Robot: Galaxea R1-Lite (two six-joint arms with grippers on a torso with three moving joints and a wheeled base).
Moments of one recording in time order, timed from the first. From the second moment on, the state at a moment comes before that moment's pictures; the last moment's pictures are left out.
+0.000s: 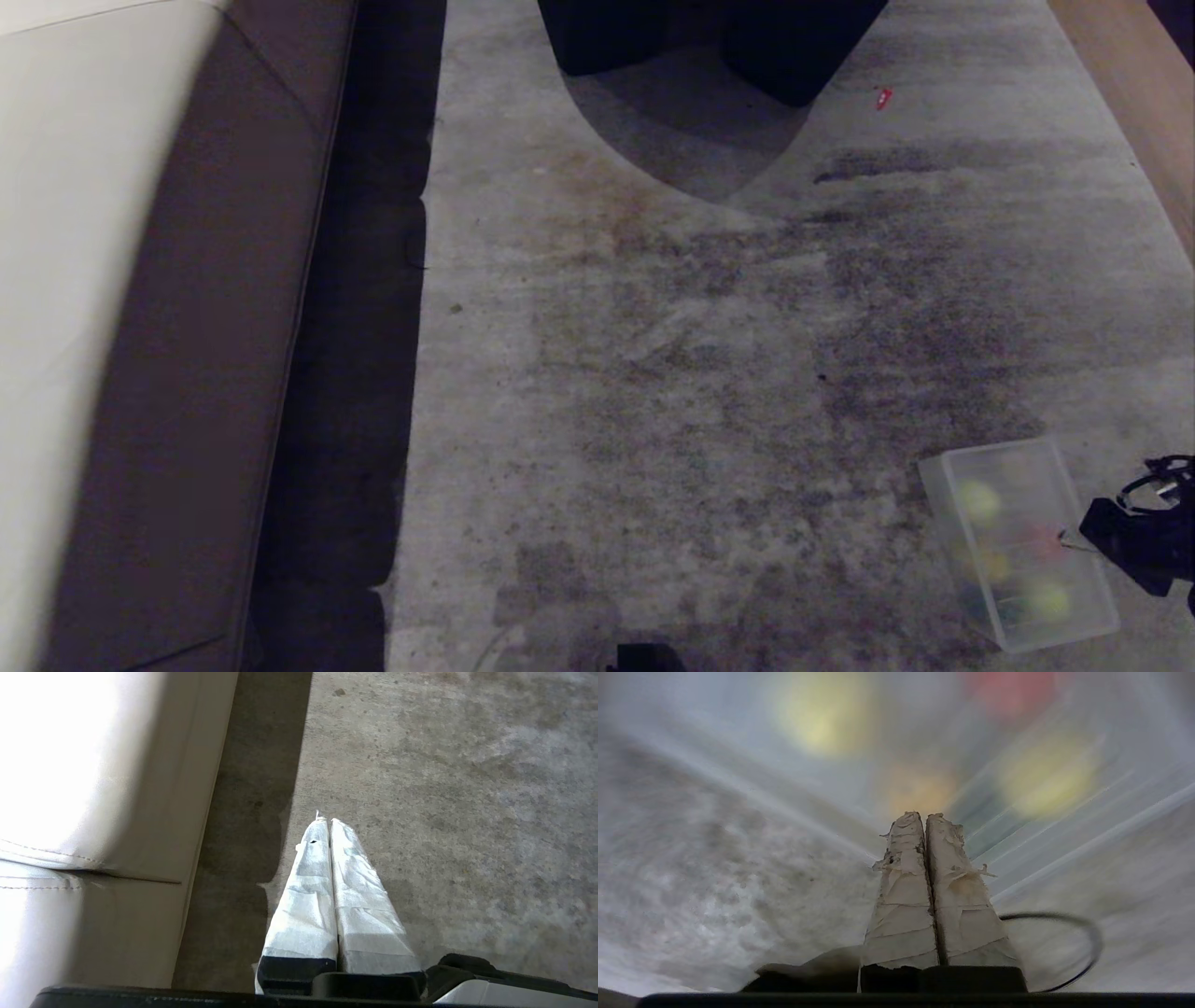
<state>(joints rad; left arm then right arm) 0.00 0.00 0.00 -0.01 0.07 -0.14 -0.70 2.33 -0.92 -0.46 0.46 0.16</state>
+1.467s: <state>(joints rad) 0.00 0.00 0.00 -0.01 0.07 -0.14 -0.08 0.38 -0.04 -0.05 0.20 0.04</state>
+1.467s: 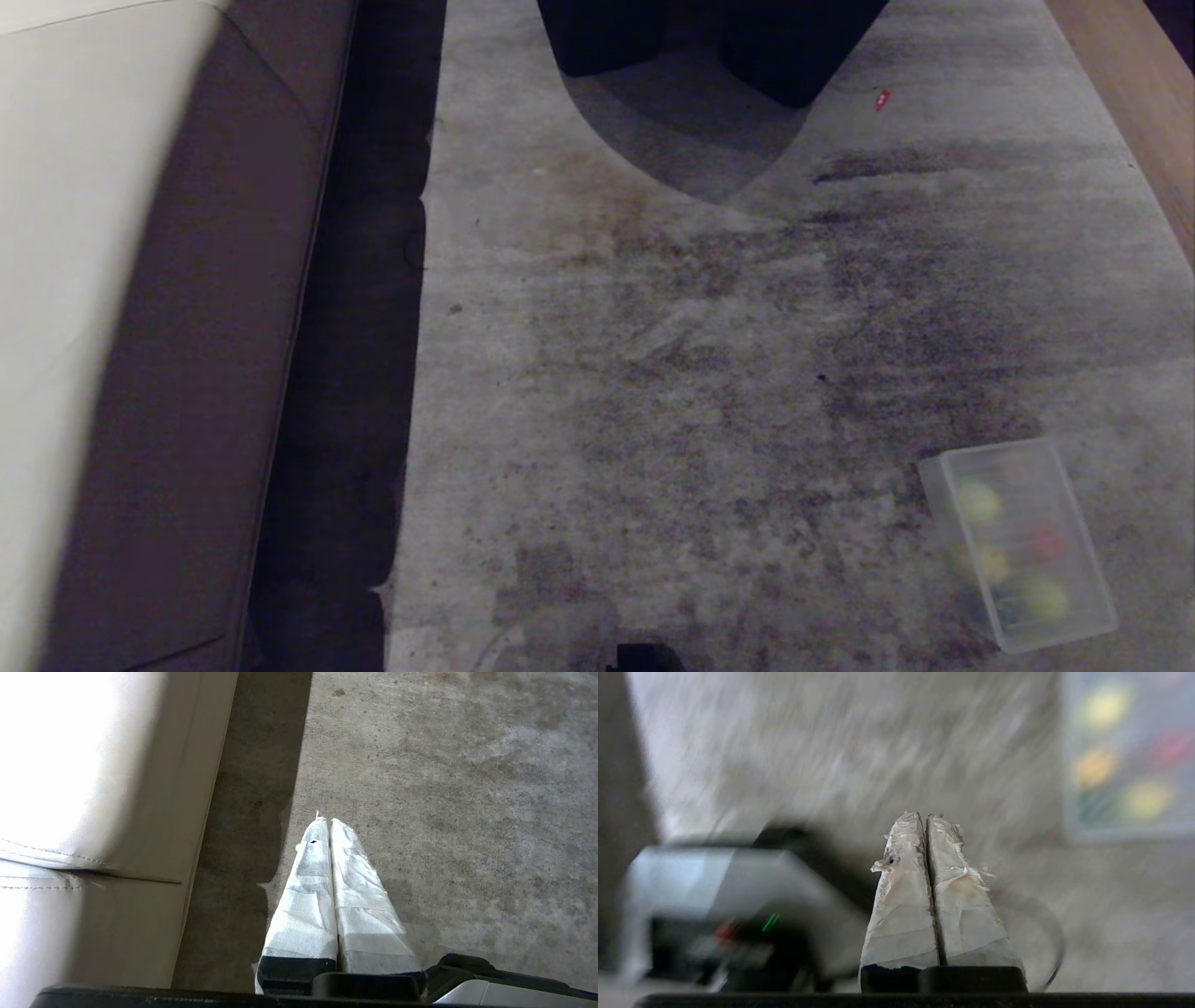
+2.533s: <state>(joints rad) 0.00 0.00 0.00 -0.01 0.07 -0.14 0.01 0.00 0.00 -0.02 -0.01 0.05</state>
